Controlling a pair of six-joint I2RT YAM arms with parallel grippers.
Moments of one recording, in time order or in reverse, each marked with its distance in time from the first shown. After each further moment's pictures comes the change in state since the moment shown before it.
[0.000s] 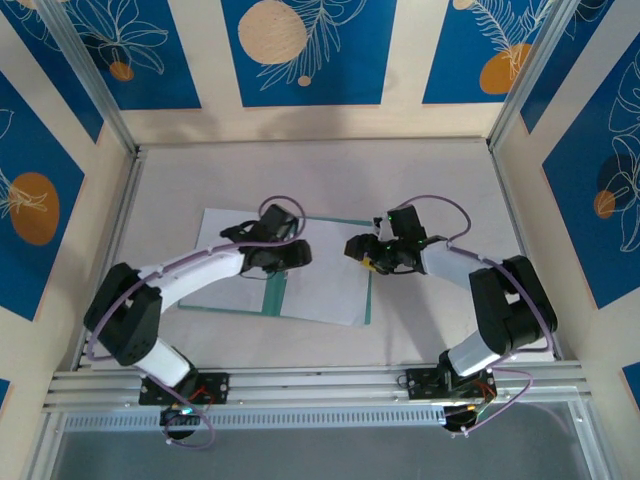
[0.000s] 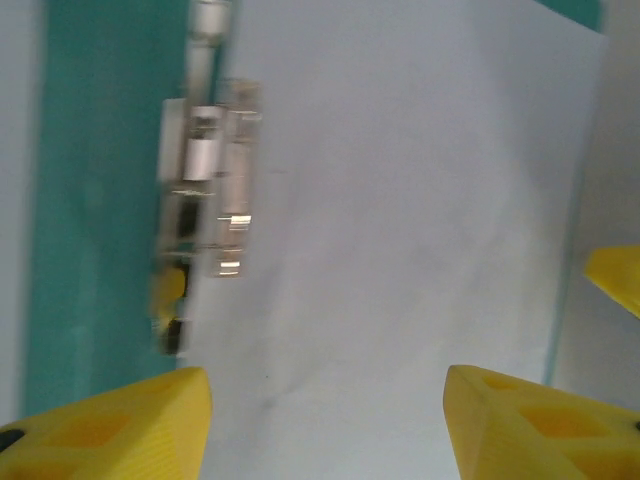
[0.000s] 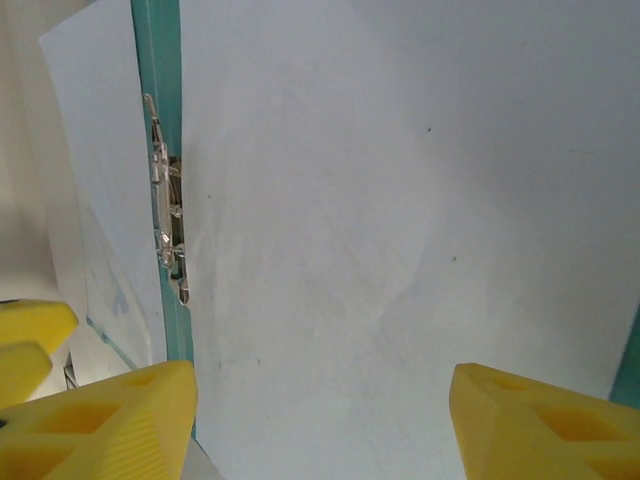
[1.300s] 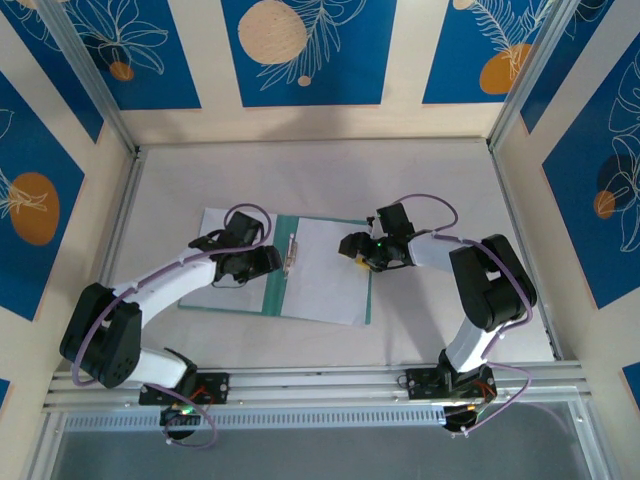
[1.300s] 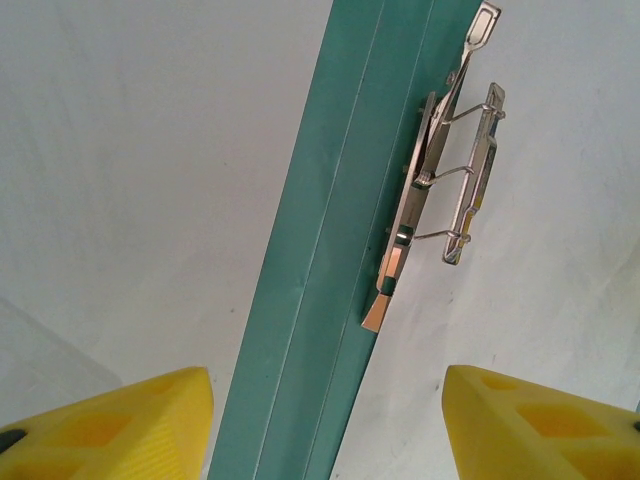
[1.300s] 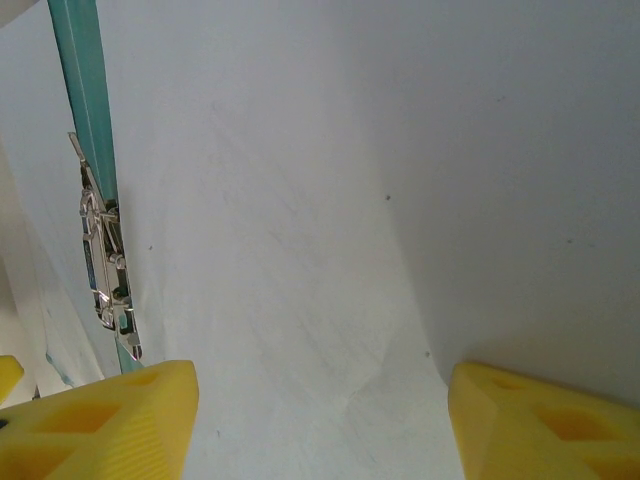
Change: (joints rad) left arm 0.152 -0.136 -0.169 -0.004 0.046 0.008; right arm 0.017 0.161 0.076 0.041 0.042 0.011
